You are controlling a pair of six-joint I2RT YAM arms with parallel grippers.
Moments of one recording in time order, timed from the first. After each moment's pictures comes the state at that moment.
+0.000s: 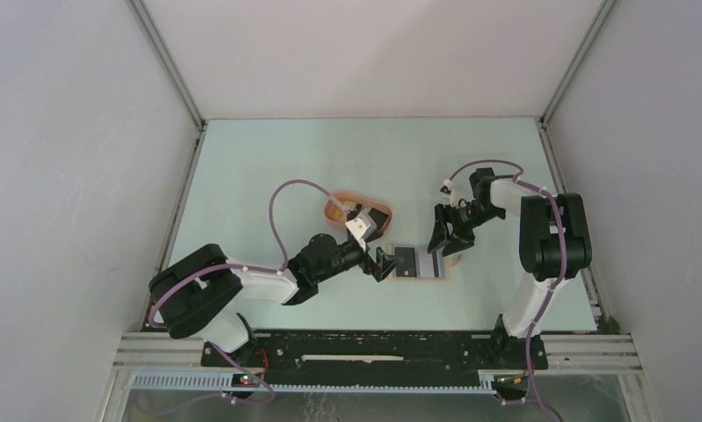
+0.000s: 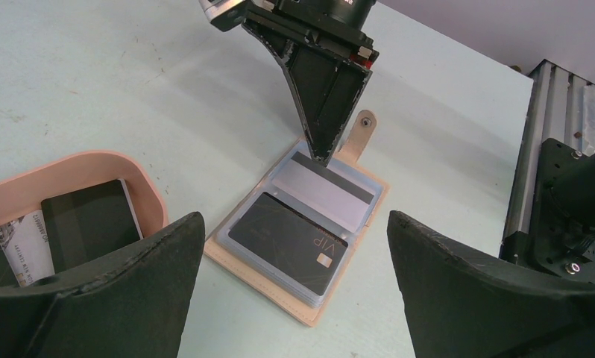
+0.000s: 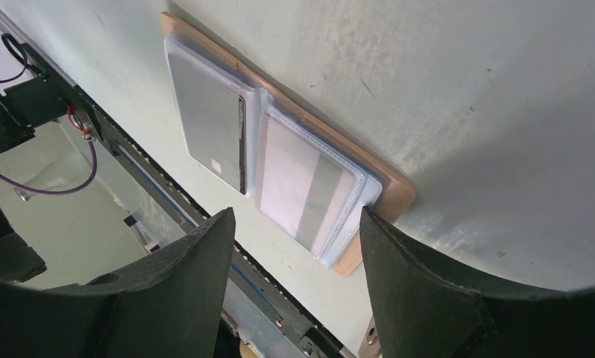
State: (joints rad) left arm -0.94 1.50 0.45 0.97 0.11 -0.19; right arm 0.06 1.85 1.09 -0.82 -0.73 -0.12
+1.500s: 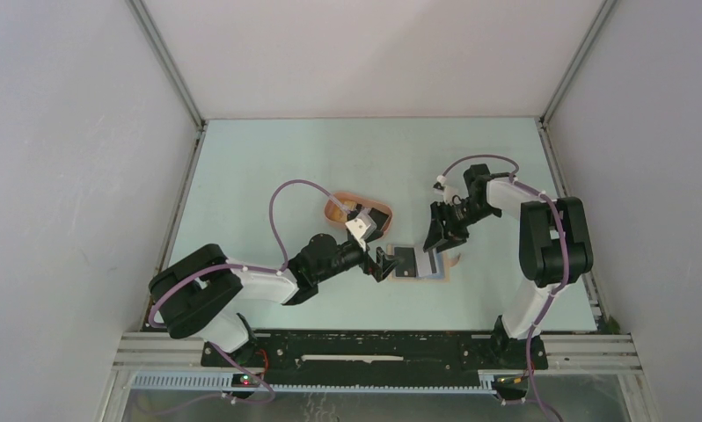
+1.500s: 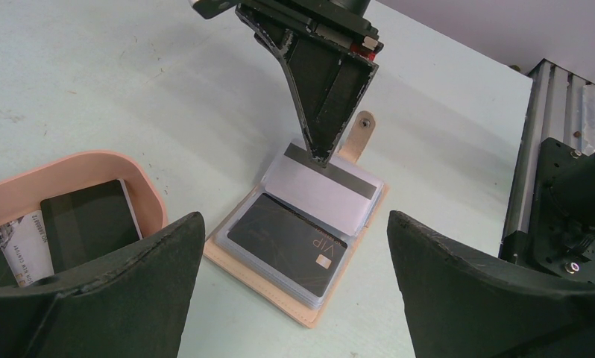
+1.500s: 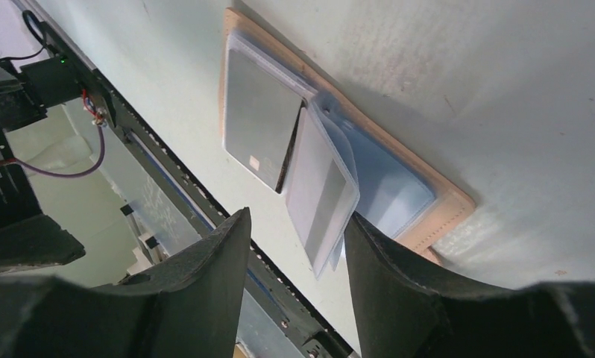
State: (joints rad) left arm -0.94 1.50 0.45 0.97 0.11 -0.19; right arm 0.12 1.80 1.10 -0.83 -0.76 -0.12
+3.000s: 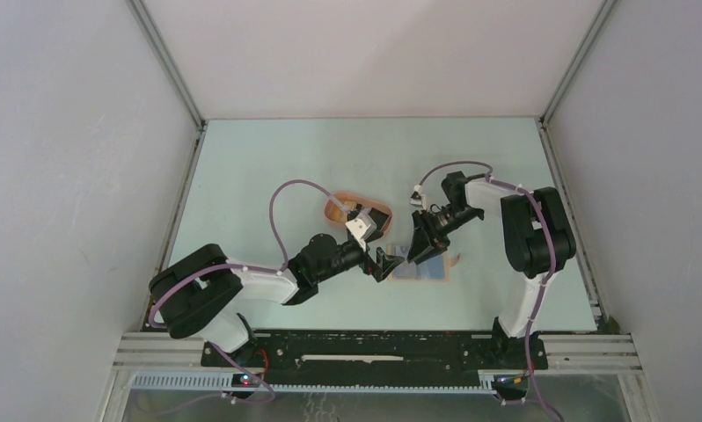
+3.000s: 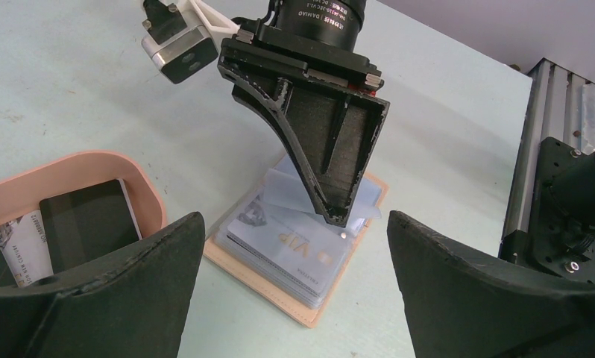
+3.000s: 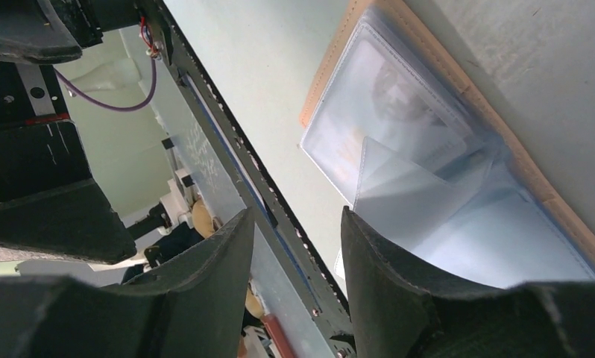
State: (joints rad) left arm -0.94 1.51 0.45 0.97 0.12 -0.19; right arm 0.24 1.90 1.14 -0.90 -0.96 -0.20
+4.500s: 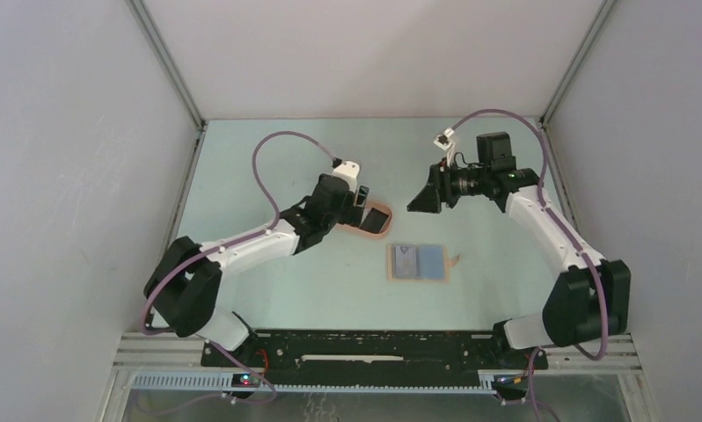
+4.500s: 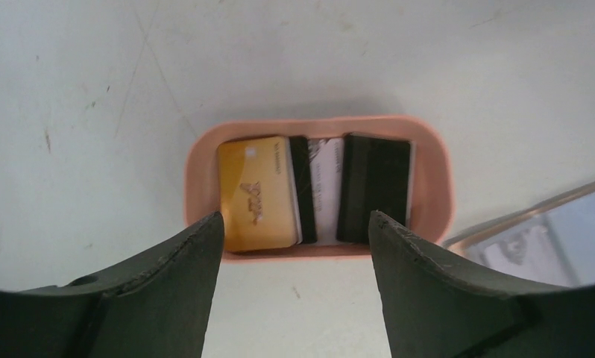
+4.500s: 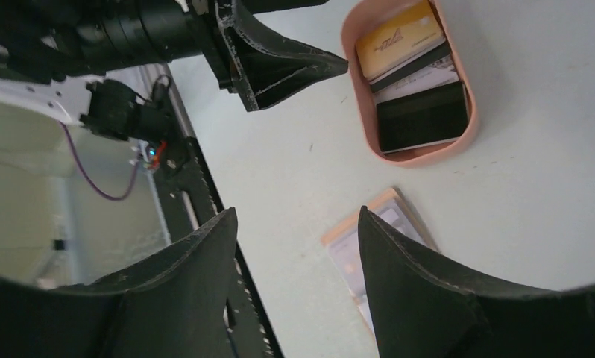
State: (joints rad) left arm -0.74 1.49 0.93 0.03 -0.31 -0.18; right arm 0.20 1.37 1.16 -0.55 -0.96 -0.08
